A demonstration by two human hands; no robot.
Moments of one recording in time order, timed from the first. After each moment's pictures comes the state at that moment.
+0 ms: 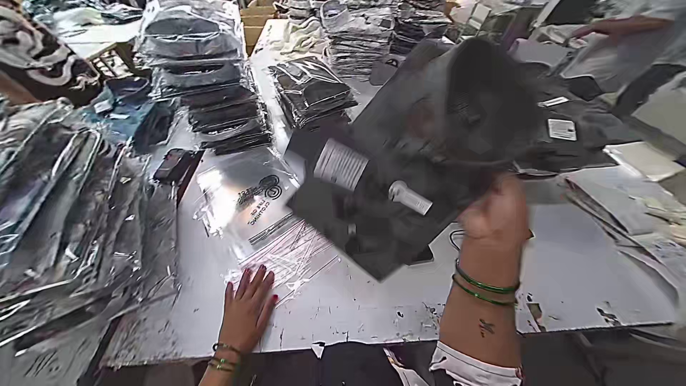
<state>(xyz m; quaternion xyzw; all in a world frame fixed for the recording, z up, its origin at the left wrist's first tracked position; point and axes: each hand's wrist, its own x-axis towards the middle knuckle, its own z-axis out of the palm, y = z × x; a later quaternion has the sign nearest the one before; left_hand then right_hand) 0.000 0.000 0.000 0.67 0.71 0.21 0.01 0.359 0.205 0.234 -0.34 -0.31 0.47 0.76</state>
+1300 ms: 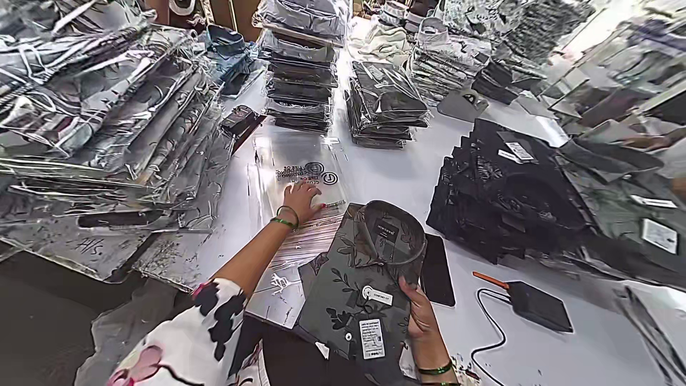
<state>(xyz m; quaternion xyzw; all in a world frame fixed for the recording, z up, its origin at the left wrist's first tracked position) -0.025 0.180 0.087 0.60 0.74 0.16 0.25 0.328 0.135 0.050 -0.42 -0.29 0.72 0.47</state>
